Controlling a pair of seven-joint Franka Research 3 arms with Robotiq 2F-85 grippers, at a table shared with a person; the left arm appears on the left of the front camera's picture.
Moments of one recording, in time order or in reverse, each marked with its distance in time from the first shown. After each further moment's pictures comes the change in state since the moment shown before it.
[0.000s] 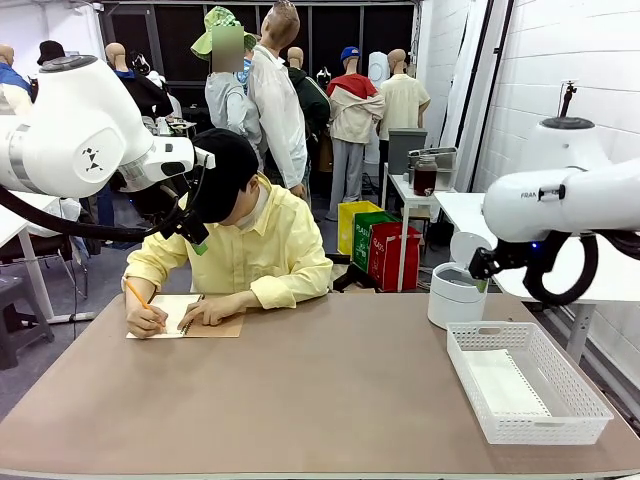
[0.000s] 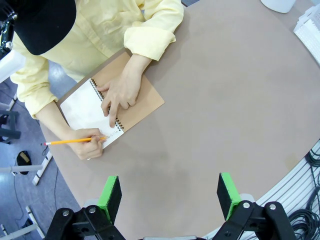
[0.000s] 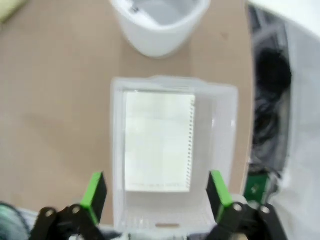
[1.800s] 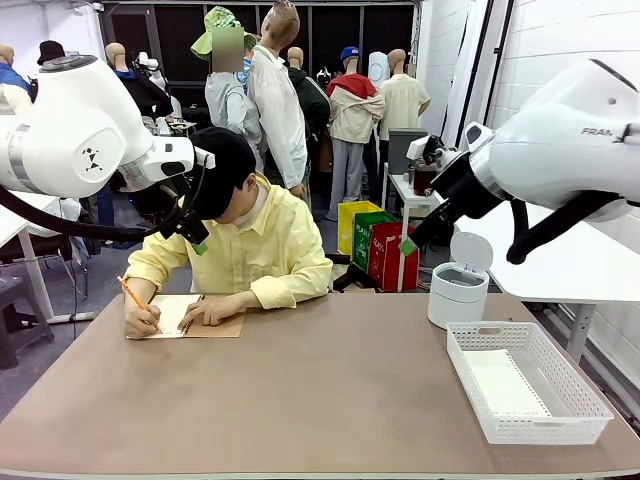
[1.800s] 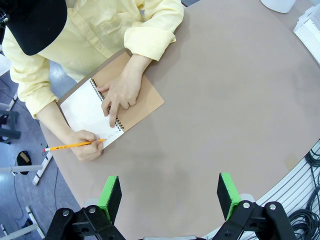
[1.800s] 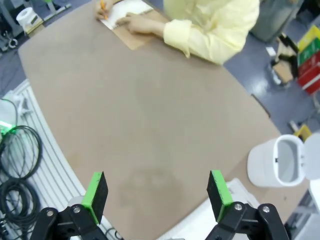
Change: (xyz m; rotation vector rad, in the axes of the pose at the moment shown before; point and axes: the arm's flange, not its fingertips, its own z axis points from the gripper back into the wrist) left arm 0.000 0.000 0.000 0.000 0.000 0.000; right arm -0.042 0.108 0.116 0.420 -0.416 0.728
